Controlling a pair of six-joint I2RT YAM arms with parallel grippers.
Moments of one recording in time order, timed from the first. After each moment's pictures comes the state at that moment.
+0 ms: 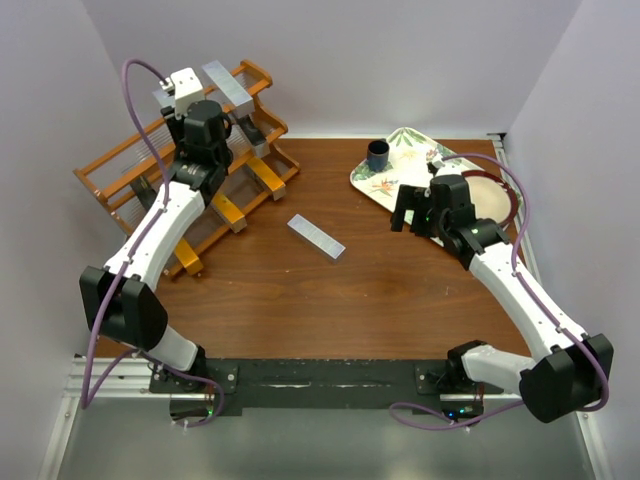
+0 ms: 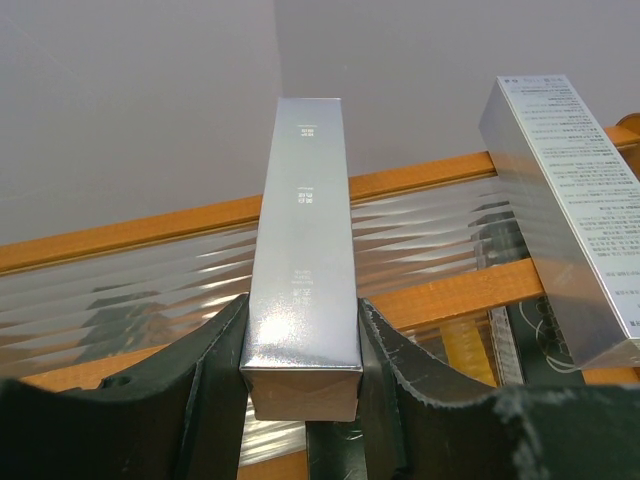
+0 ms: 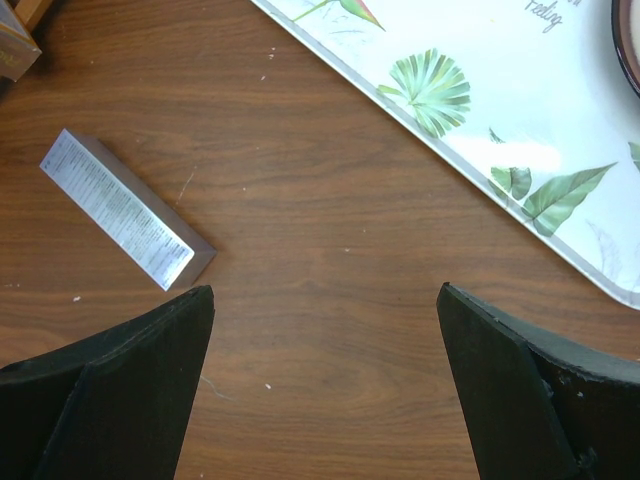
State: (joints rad) left arm -0.27 1.54 1.47 -0.06 -0.88 -0.11; right arm 0.35 1.16 1.03 -0.54 0.13 0.38
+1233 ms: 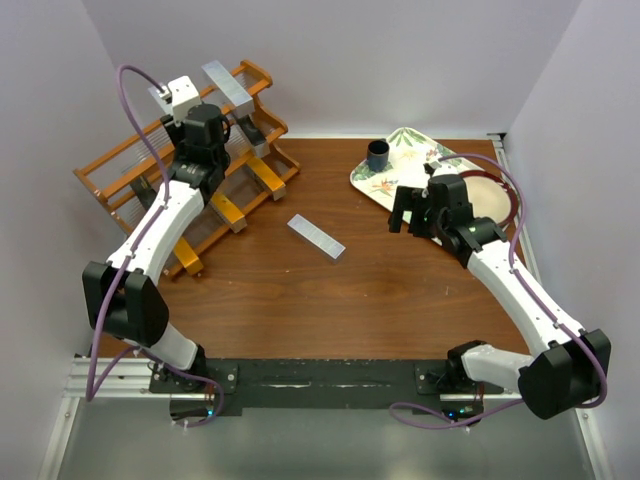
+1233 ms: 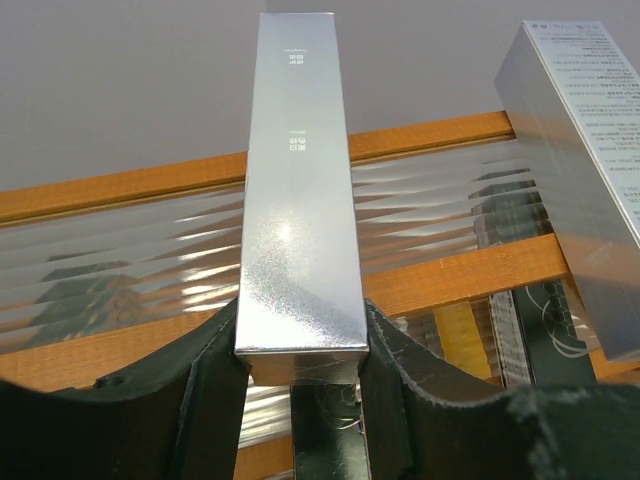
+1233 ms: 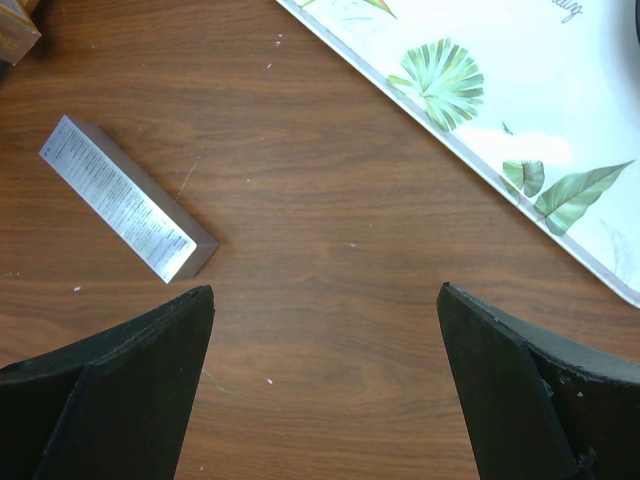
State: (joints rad) left arm -0.24 1.56 1.44 -0.12 -0.83 -0.23; right arm 0.35 1.18 1.03 -0.54 0.11 0.38
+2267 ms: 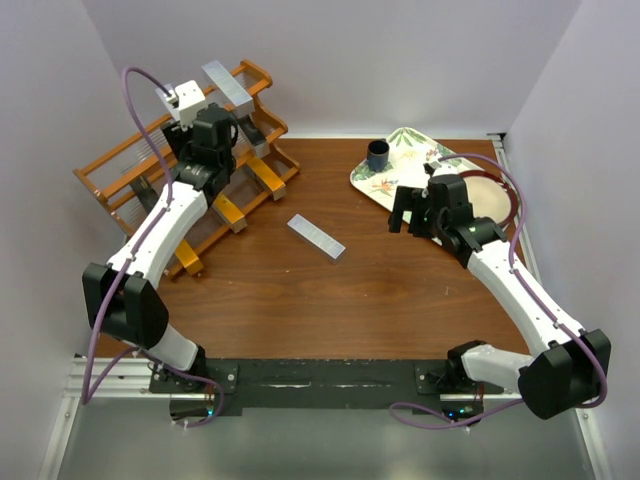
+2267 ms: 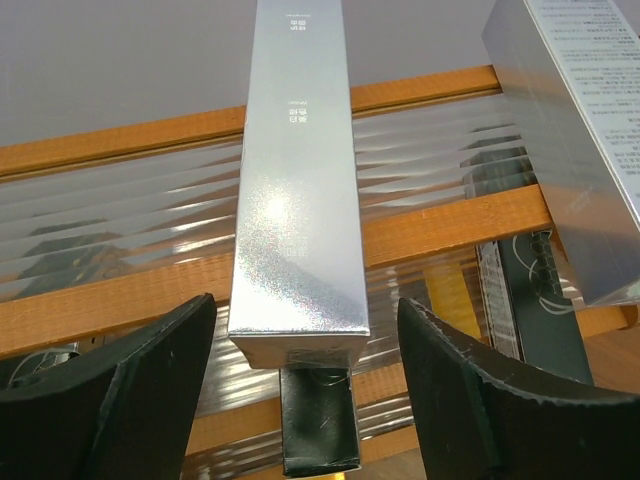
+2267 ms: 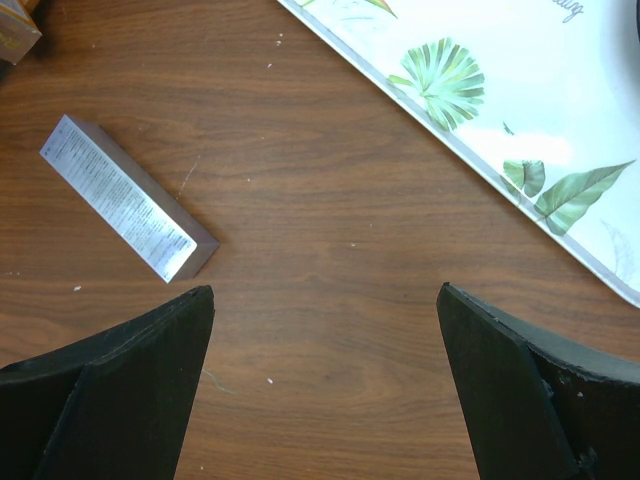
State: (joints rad) left arm -0.28 1.55 1.45 -0.21 -0.84 -0.29; right arm 0.35 1.18 1.03 -0.54 0.11 0.38
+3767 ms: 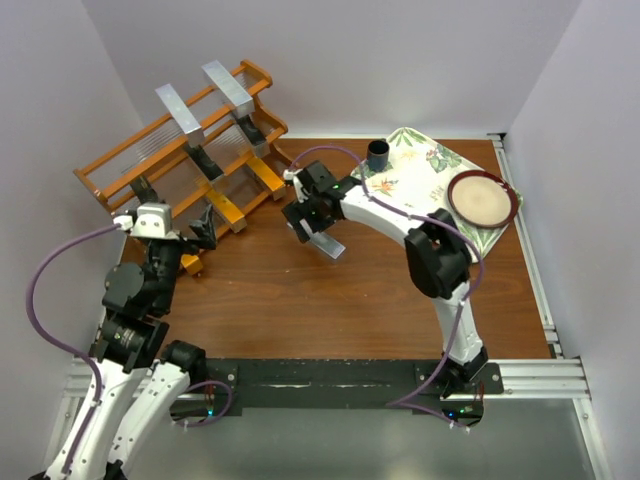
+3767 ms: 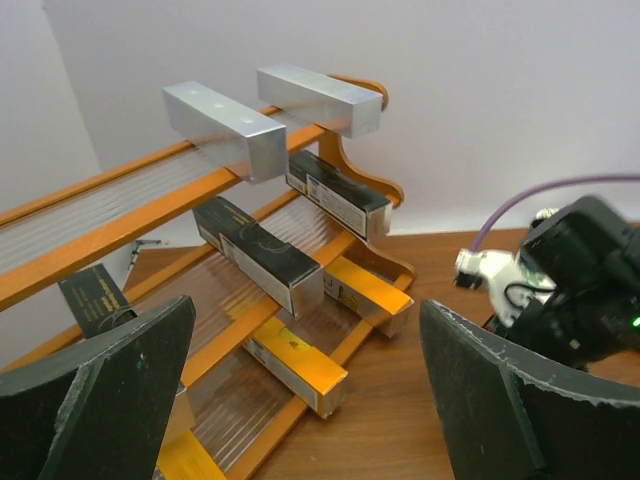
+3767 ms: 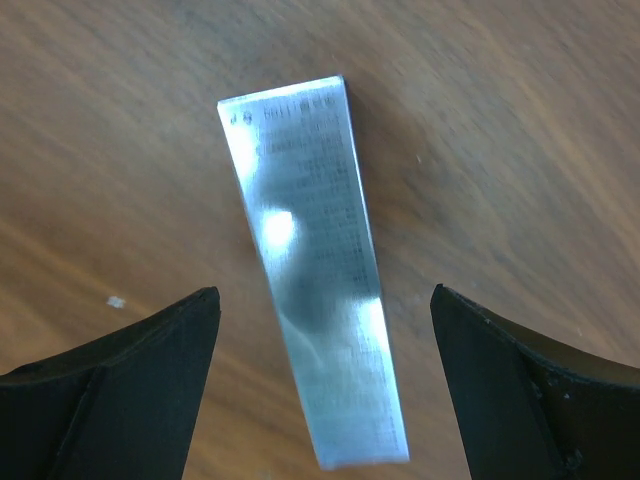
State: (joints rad) left arm -0.33 0.42 0.71 -0.09 -0.24 0.04; right arm 0.72 2.15 1.77 -0.66 0.00 0.06
